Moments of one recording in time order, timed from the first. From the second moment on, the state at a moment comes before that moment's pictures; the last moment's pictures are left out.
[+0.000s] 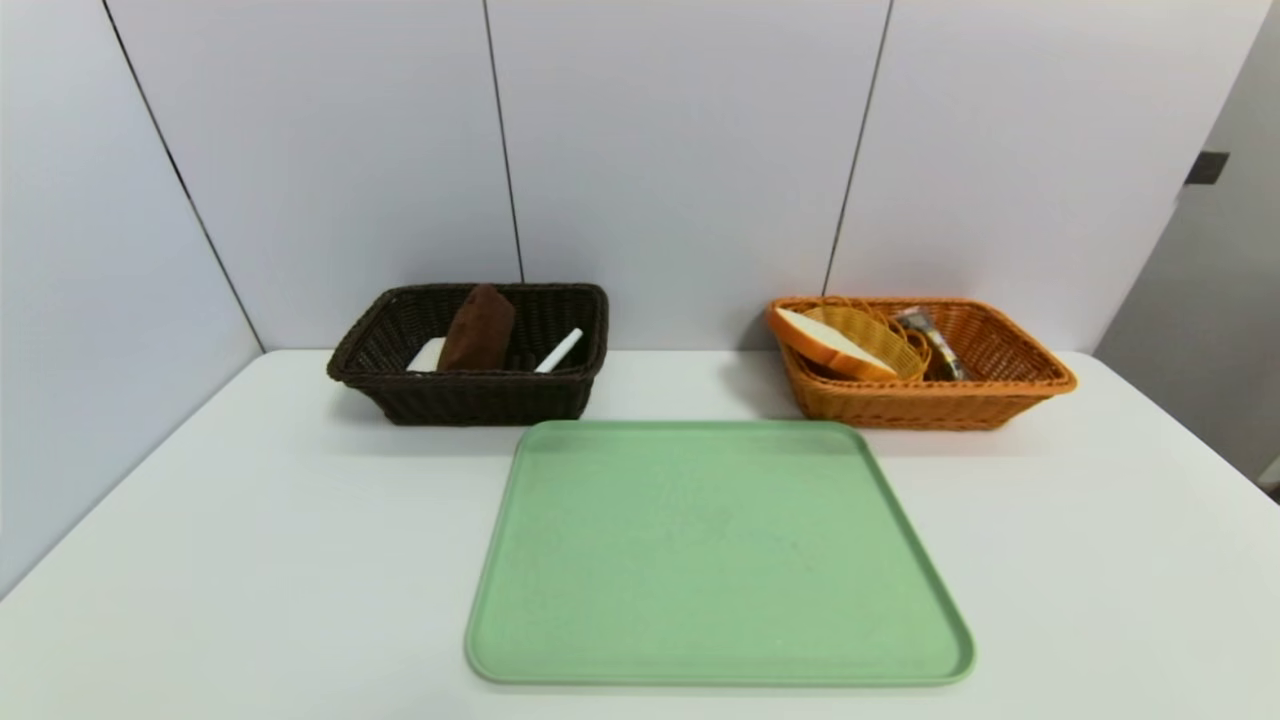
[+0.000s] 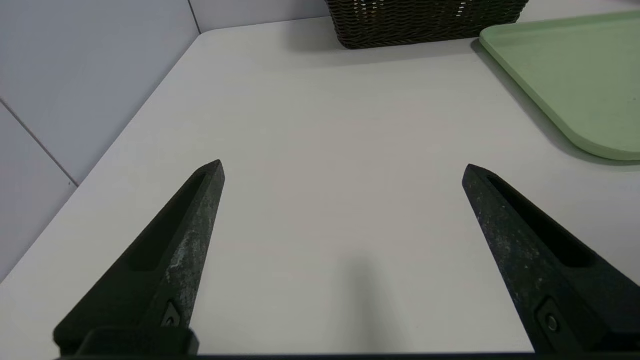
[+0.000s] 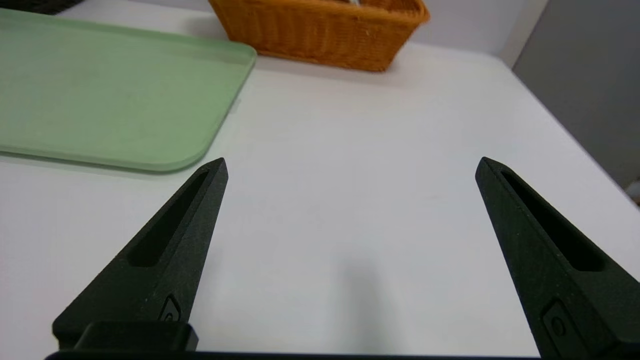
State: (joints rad) left arm 0.01 0.00 0.00 -0.03 0.00 0.08; right arm 0.00 0.00 -0.01 0.02 0.02 -0.11
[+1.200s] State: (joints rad) left arm 0.01 0.00 0.00 -0.04 0.01 -0.02; right arm 0.00 0.00 0.00 -0.02 -0.01 0.01
